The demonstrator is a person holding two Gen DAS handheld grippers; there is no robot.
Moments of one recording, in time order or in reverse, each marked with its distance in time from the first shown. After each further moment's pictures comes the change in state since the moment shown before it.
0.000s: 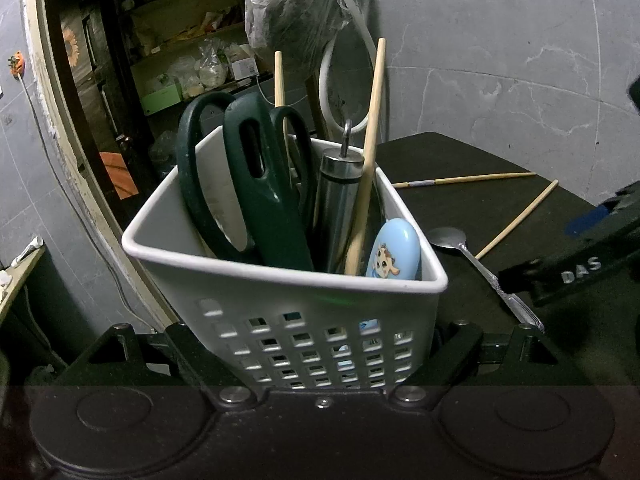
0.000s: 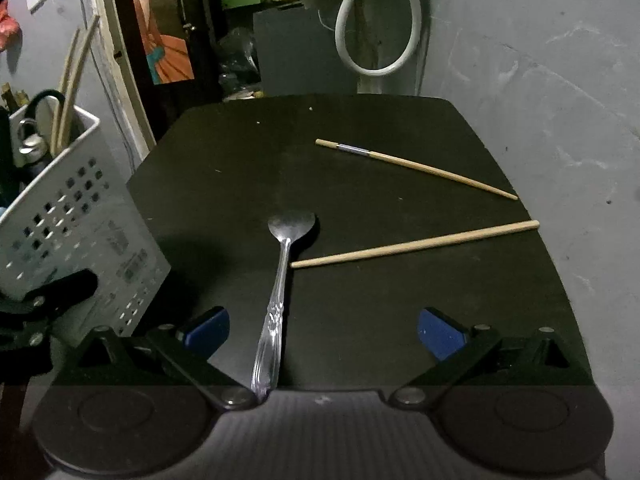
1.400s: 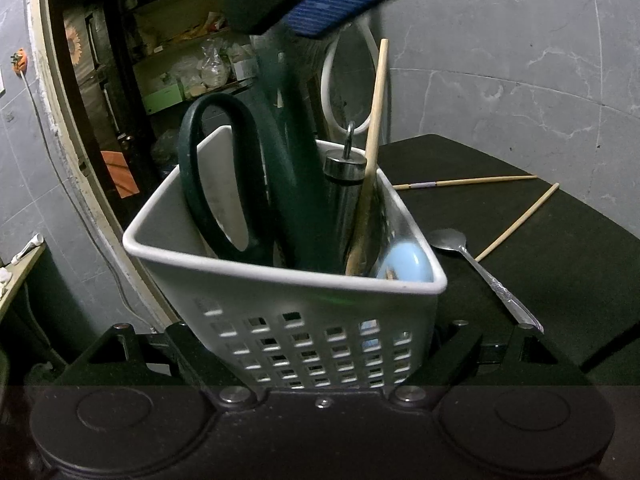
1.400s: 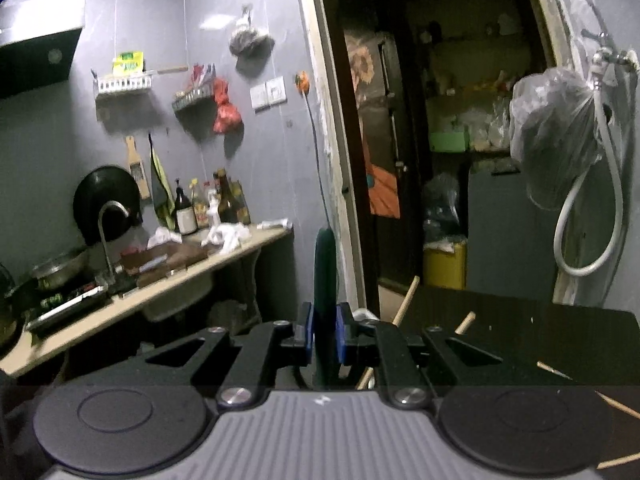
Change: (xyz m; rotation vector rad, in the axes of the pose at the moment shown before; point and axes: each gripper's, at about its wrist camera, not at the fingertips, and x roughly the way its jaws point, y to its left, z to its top) left arm -0.004 0.002 -0.001 -0.006 0.000 0.003; right arm -0.122 0.093 0.065 -0.281 -0.412 0.556
